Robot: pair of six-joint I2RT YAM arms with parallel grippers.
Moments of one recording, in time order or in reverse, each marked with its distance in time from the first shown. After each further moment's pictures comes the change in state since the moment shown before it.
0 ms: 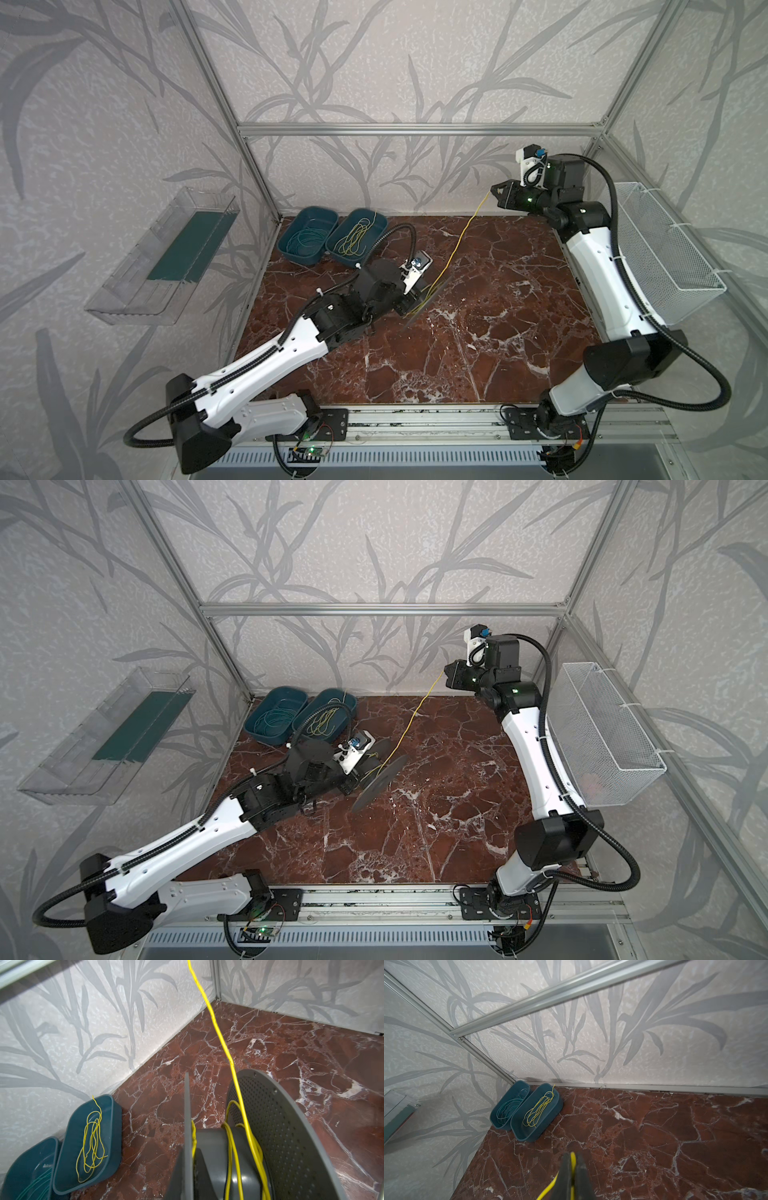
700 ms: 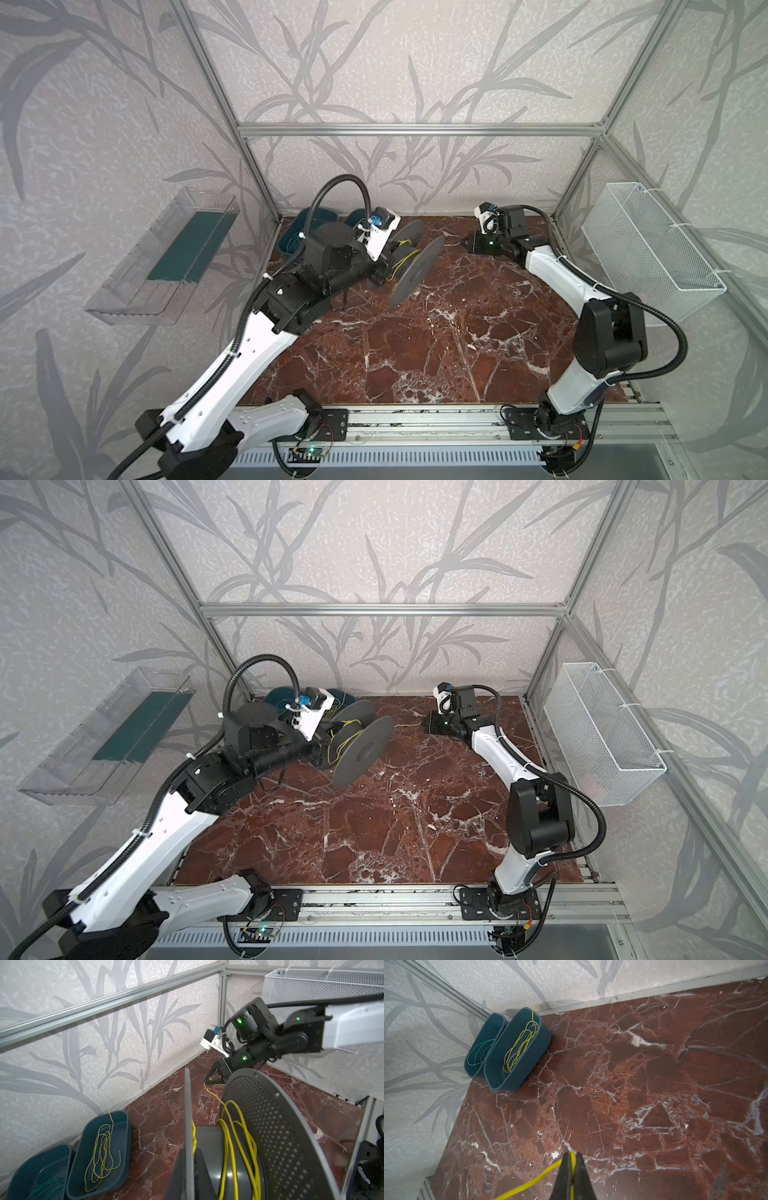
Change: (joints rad) left arm 0.253 0.042 0.342 -0.151 0.249 -0.120; right arm 0.104 0.050 -0.537 0.327 -0.003 0.011
